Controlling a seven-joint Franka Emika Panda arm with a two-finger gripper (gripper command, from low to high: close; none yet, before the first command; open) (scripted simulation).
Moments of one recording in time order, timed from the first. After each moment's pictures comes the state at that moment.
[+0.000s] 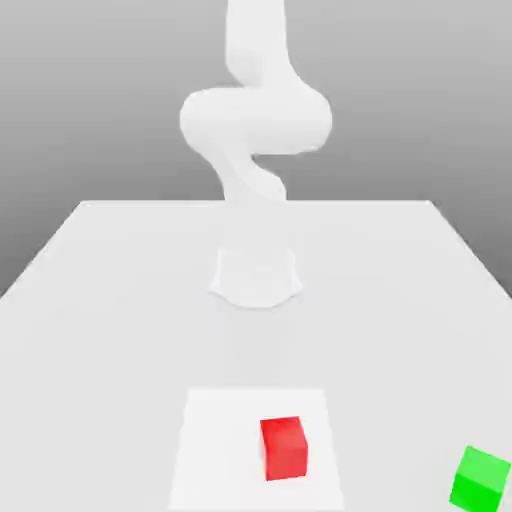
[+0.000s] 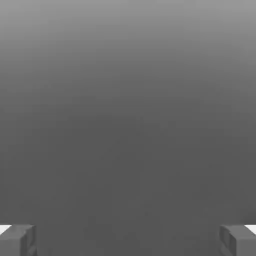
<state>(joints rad) 0.01 -0.71 0.00 -2.33 0.00 2.34 0.79</state>
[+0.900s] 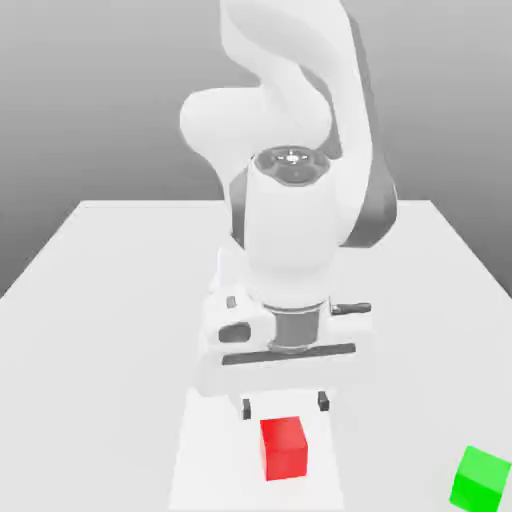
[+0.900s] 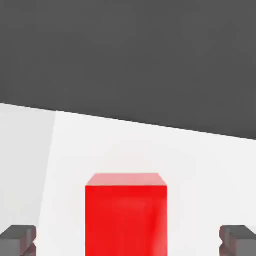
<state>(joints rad) 0.06 0.25 0.01 -2.59 -0.01 2.85 0.72</state>
